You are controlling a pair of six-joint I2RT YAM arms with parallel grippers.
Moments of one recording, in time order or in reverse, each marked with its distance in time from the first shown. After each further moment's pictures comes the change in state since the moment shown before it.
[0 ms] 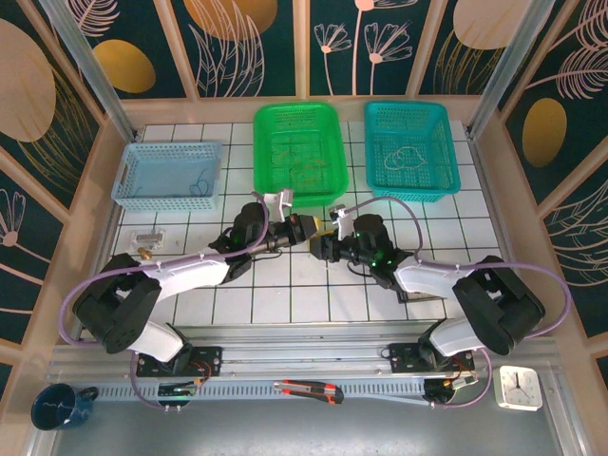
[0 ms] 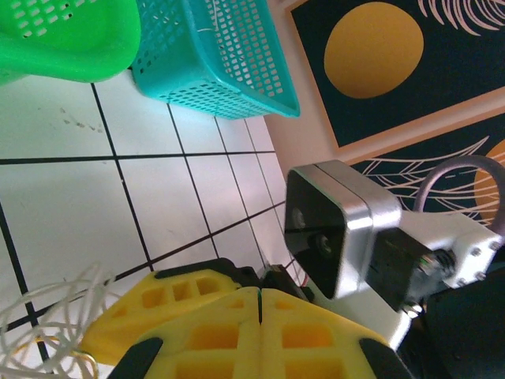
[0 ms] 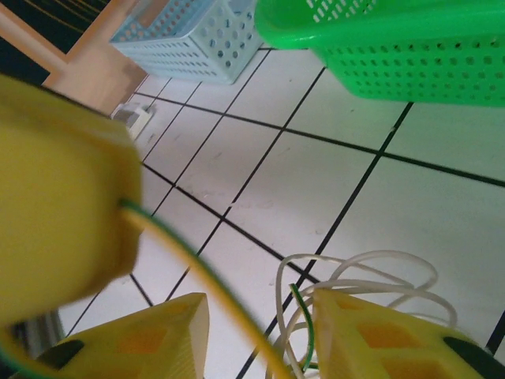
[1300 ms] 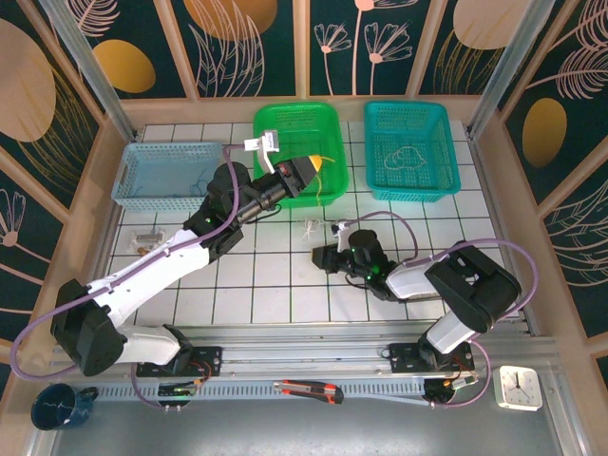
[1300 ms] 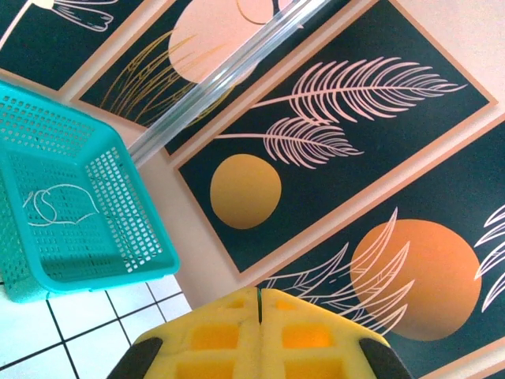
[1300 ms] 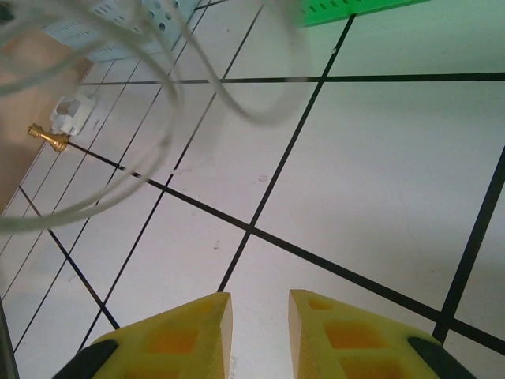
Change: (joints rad) left arm -0.002 -0.158 0.383 -0.206 -0.150 0.074; right arm 0.041 0.154 -0.106 0.206 0.101 0.102
